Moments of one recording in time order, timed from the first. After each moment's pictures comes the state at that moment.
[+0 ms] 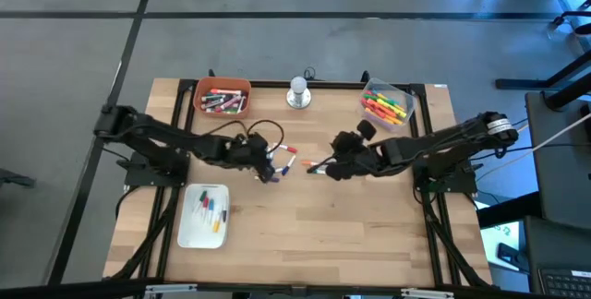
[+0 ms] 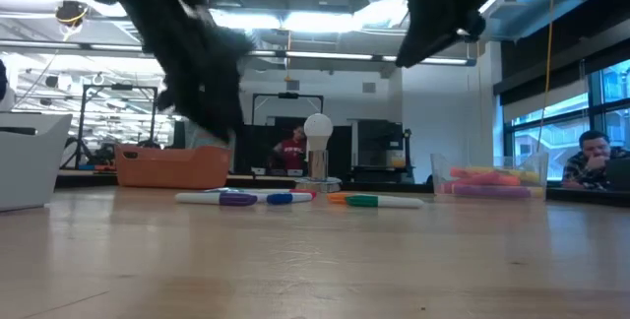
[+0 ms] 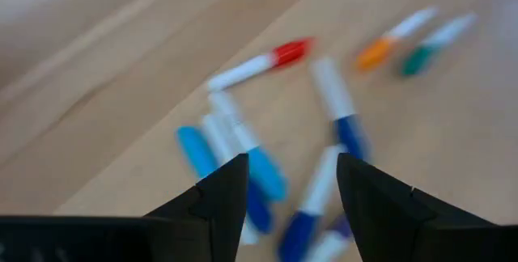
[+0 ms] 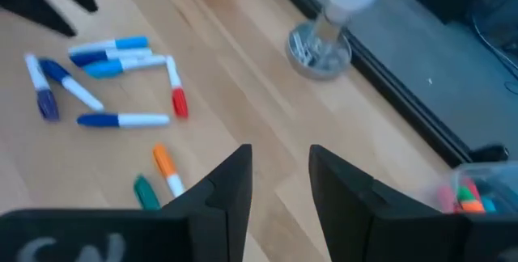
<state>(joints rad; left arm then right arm) -0.08 1.42 0.78 -0.33 -0.40 -0.78 0.21 1.41 1.09 -0.64 0.80 0.53</state>
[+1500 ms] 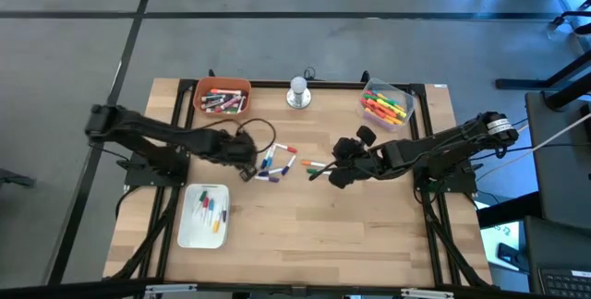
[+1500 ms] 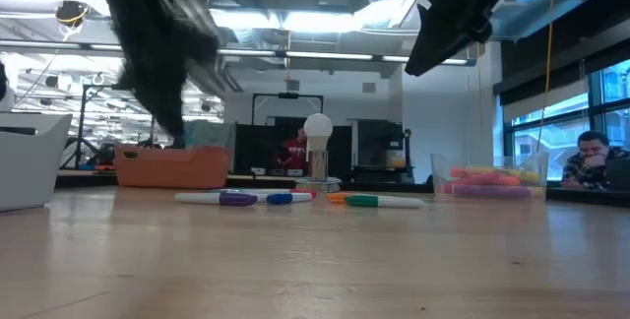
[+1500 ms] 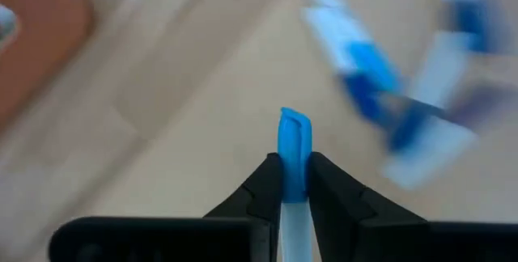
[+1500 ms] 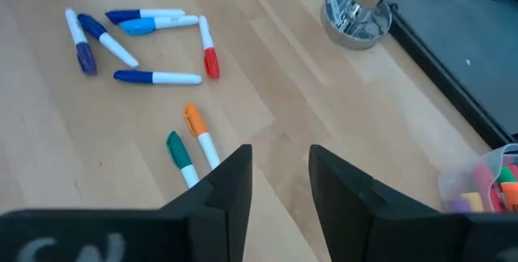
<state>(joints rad) -0.05 1.36 0.83 -0.77 -0.35 -0.75 0.24 1.41 1.09 -0.71 0.69 0.58</state>
